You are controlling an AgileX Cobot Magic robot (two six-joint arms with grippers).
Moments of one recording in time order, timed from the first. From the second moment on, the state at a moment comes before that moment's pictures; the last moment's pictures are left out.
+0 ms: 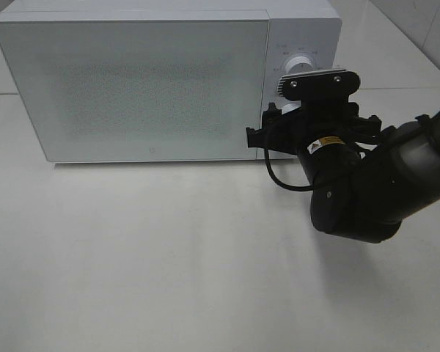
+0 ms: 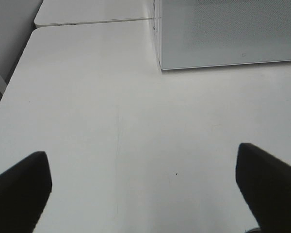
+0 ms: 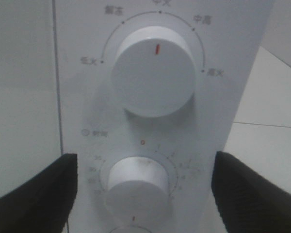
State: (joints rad) left arm 0.03 0.00 -0.50 -0.08 1.05 0.11; right arm 0.64 2.00 -0.74 0.72 -1.21 -0.36
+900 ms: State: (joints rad) left arm 0.03 0.00 -0.50 -0.08 1.05 0.11; right arm 0.62 2.12 -0.80 0.73 -1.20 -0.34
